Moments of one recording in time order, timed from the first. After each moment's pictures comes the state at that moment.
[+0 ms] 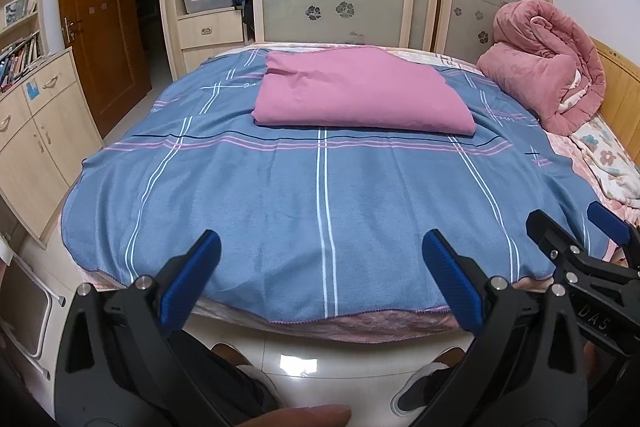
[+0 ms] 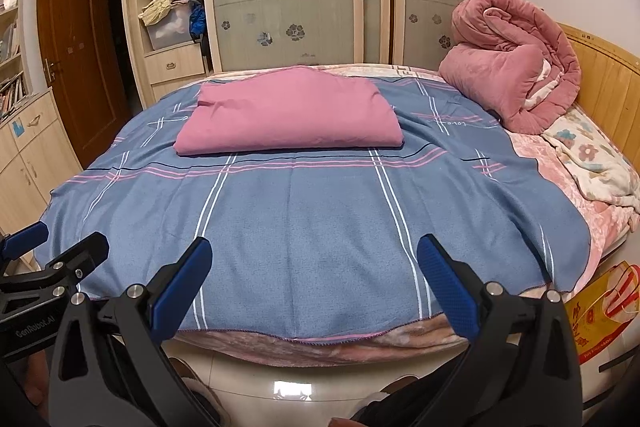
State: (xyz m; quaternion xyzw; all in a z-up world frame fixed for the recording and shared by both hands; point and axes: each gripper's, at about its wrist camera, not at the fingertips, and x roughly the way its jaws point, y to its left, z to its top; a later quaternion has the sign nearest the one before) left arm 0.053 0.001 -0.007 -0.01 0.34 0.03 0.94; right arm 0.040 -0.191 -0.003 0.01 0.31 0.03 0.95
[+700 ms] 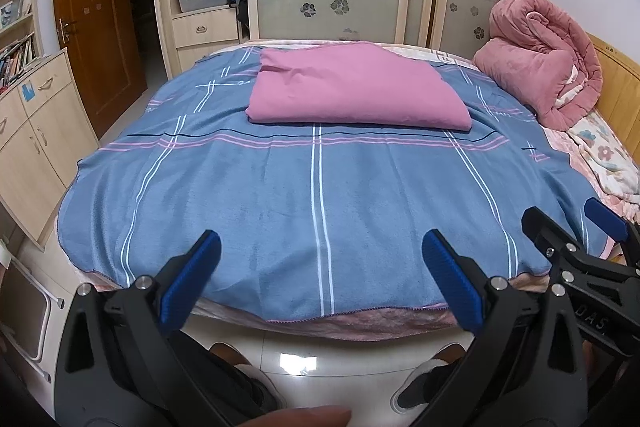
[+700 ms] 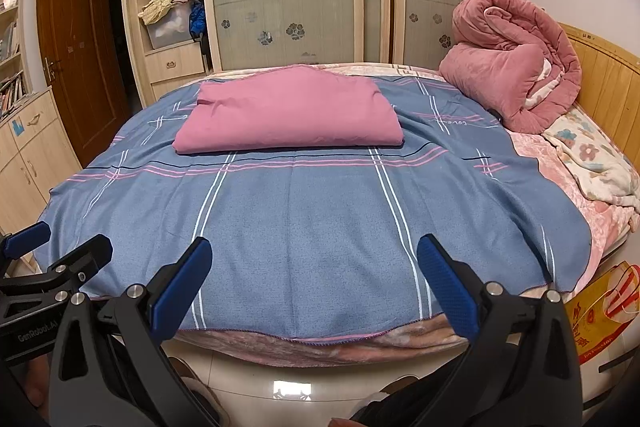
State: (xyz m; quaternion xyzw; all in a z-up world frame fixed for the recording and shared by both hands) left arm 0.056 -0.003 -0.009 -0.01 0.34 0.02 0.94; right arm 0.042 -0.192 -0.004 0.01 0.31 0.03 0.95
